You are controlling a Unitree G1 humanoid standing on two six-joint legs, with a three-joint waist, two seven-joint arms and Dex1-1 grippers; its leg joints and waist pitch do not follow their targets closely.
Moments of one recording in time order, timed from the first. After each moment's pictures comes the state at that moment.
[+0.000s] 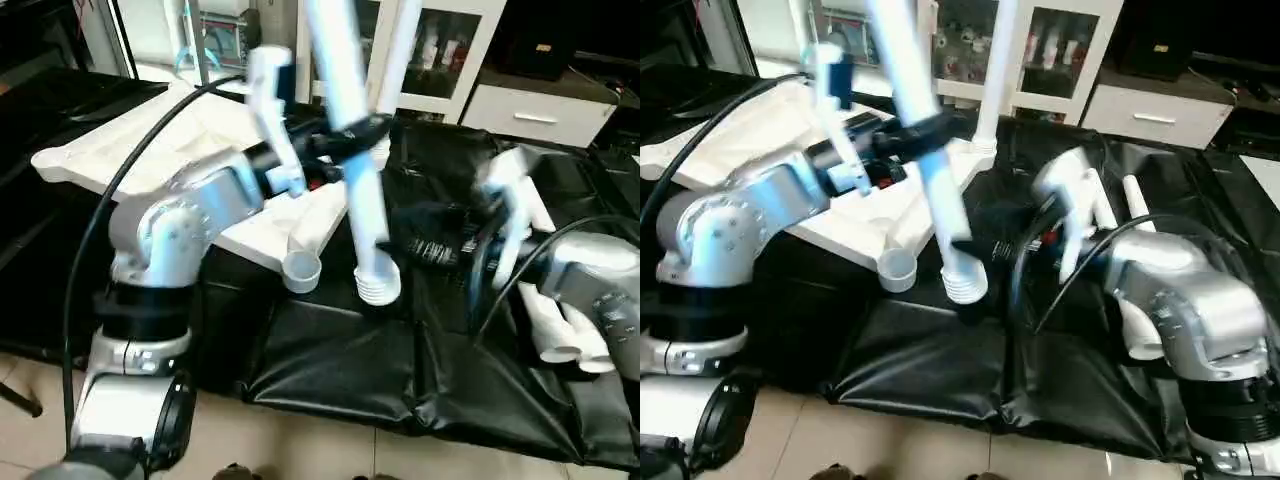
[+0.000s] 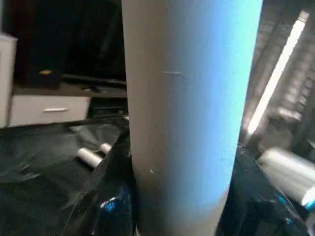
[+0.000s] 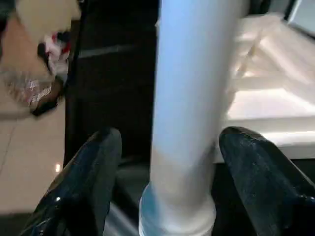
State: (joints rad) left arm -0.84 0.20 0.01 -0.02 -0.71 0.84 -0.57; right arm -0.44 -0.59 0.07 -0.23 0.54 0.72 0.90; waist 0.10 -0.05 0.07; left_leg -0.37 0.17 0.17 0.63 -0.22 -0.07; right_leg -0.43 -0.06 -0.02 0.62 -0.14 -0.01
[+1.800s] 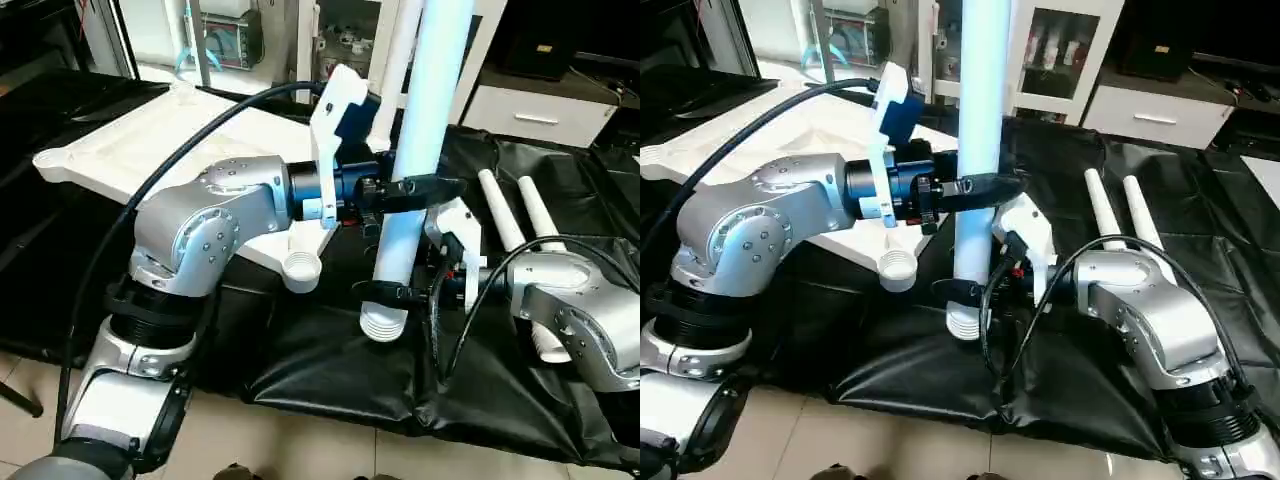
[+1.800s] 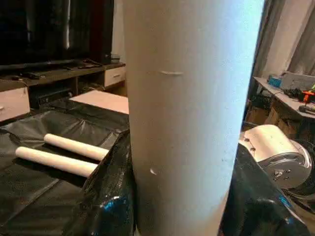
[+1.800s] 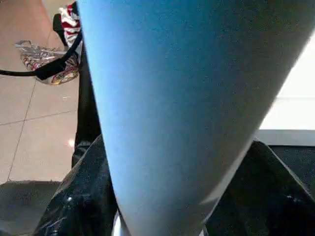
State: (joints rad) left arm -0.84 0.25 -0.15 -0.07 -0.65 0.82 -0.79; right arm -0.42 -0.57 0.17 -0.19 0.47 0.67 0.95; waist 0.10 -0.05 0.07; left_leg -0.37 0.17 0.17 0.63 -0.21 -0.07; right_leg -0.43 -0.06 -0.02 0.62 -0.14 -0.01
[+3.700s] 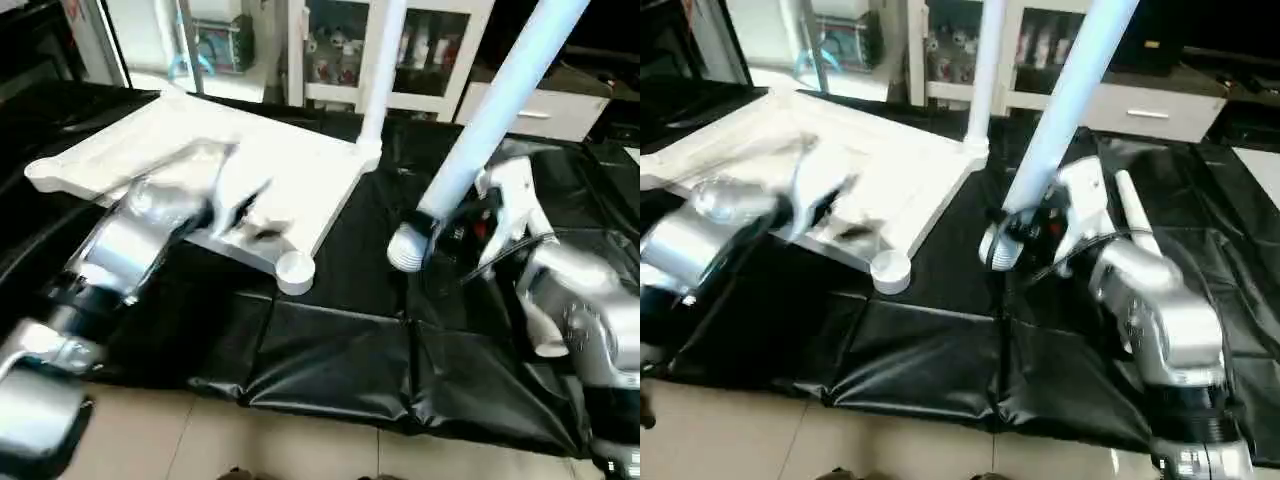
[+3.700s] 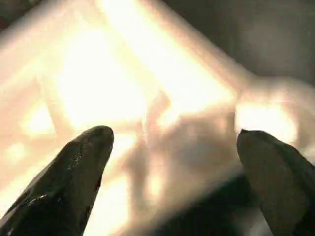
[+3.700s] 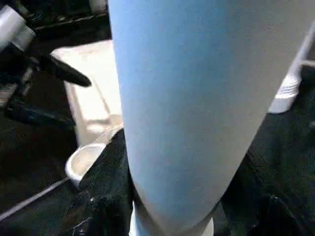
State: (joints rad) left arm -0.78 0.65 -0.46 0.44 -0.05 0.39 -0.81; right arm -0.38 -0.41 -0.04 -0.10 0.43 0.62 0.62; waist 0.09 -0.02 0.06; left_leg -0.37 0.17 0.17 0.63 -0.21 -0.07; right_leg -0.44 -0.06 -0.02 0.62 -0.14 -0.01
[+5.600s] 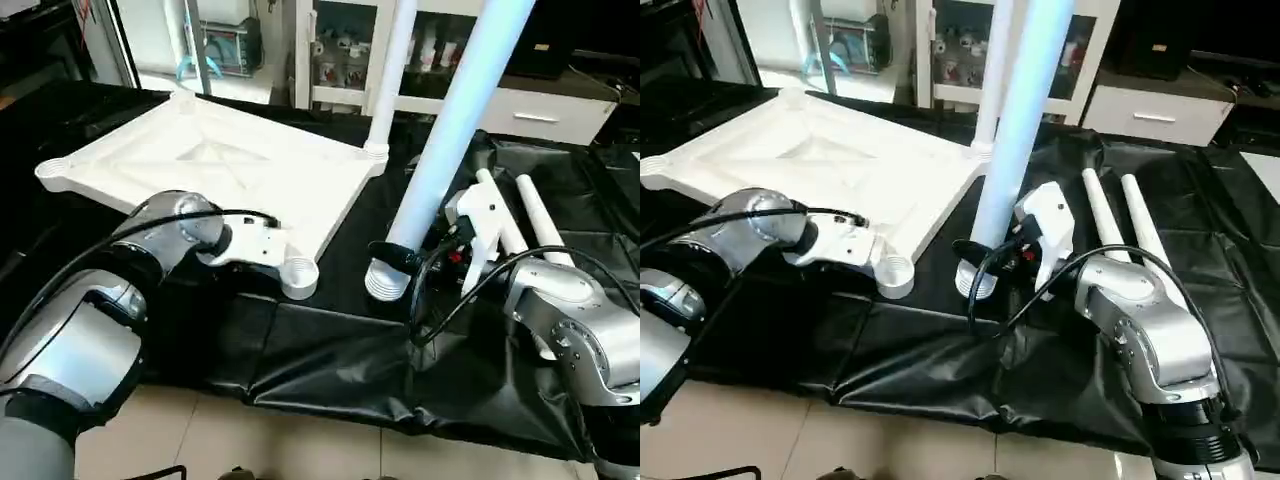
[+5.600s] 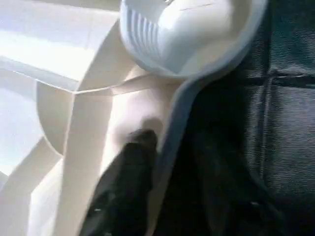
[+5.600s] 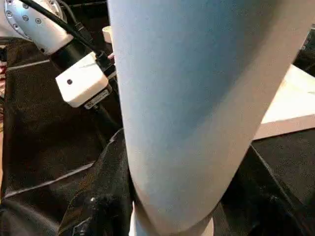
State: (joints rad) left arm -1.05 0.47 -0.63 1.15 0.42 -0.37 -1.02; right arm -0.35 -0.45 0.05 -0.19 0.42 0.62 0.72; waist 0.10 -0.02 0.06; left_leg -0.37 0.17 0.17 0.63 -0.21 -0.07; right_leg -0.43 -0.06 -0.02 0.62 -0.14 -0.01
